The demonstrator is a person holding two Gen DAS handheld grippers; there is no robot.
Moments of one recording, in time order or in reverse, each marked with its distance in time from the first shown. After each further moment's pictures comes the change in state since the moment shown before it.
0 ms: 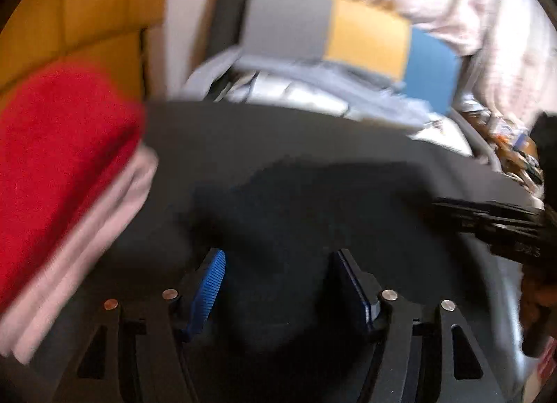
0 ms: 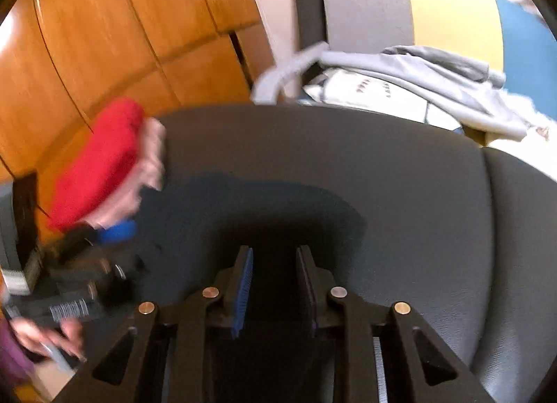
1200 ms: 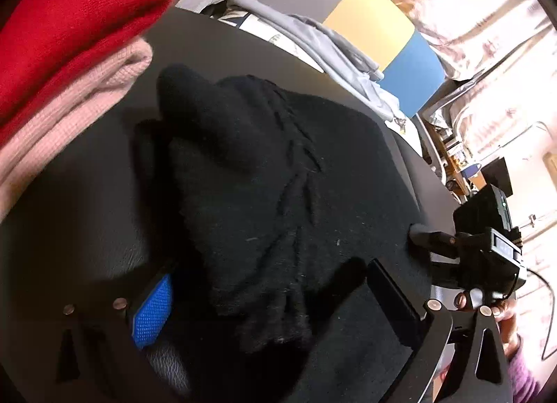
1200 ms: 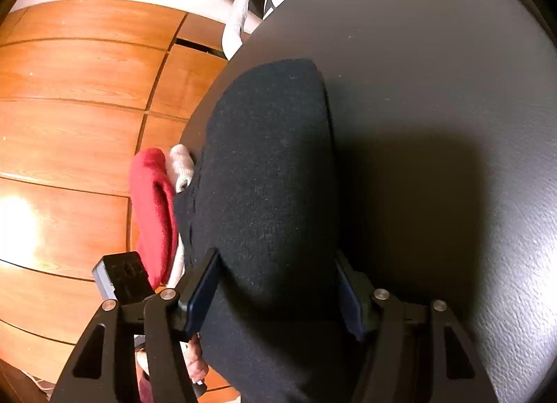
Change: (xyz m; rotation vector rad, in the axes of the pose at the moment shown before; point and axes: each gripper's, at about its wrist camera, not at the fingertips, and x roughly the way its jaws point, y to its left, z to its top) left arm -0.013 0.030 -0.013 -0.201 0.186 -0.300; right arm 0.022 -0.036 -0.055 0.670 0.210 0.466
